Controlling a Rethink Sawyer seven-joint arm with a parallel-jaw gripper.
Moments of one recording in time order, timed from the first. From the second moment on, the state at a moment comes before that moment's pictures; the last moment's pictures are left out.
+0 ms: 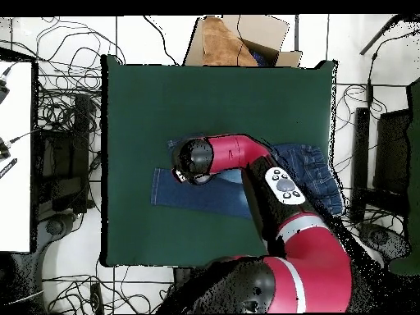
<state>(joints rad) -0.44 -0.45 0.45 1.58 -0.43 0.79 1.24</state>
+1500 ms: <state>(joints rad) -0.47 -0.63 0.49 1.69 -0.43 0.44 1.24</state>
